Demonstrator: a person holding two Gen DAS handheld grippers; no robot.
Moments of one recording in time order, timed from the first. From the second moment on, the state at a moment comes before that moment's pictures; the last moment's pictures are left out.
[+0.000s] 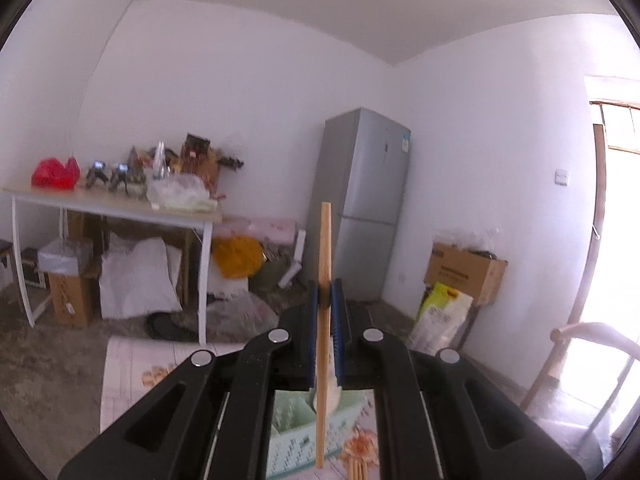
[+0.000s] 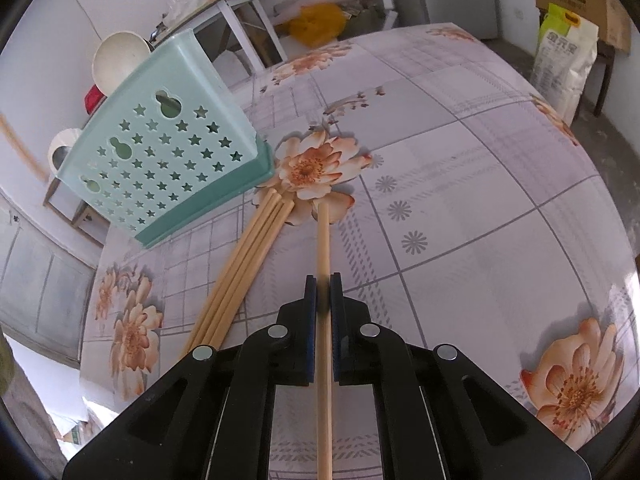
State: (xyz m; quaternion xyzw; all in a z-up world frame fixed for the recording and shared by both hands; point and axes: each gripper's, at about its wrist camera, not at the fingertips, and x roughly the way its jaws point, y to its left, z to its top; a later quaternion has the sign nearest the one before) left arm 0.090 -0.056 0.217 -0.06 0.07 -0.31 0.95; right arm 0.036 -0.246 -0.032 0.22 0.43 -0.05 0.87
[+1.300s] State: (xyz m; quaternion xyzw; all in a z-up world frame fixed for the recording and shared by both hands) left arm 0.087 -0.065 0.116 -0.03 0.11 -0.21 0.97; right arm 0.043 -0.220 0.148 0.20 0.20 0.14 0.95
